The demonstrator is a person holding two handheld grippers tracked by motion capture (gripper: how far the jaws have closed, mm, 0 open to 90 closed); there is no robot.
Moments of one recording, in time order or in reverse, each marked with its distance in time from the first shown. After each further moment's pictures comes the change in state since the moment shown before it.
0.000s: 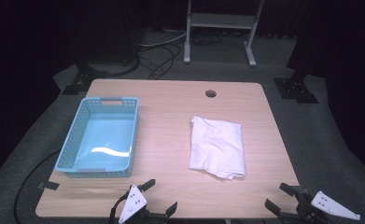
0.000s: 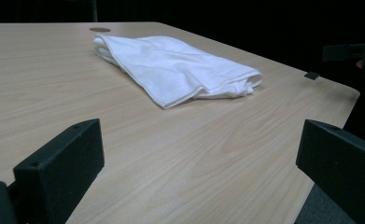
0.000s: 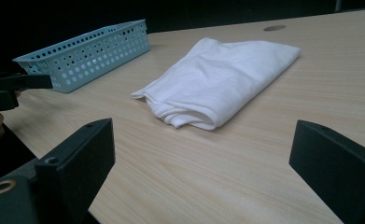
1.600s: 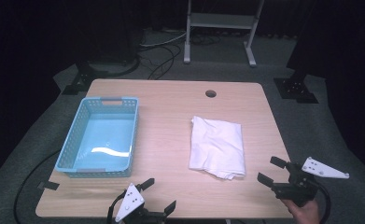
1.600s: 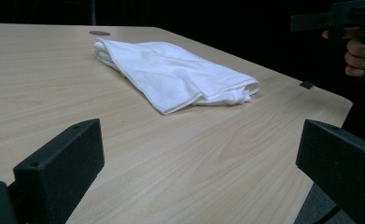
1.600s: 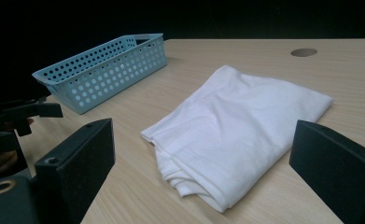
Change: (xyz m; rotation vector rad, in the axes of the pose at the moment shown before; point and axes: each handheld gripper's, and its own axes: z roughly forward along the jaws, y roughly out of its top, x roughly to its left) left arm 0.004 0.002 -0.002 -0.016 -0.014 -0.024; right arm -0.012 0.071 0.045 0.047 0.102 -0.023
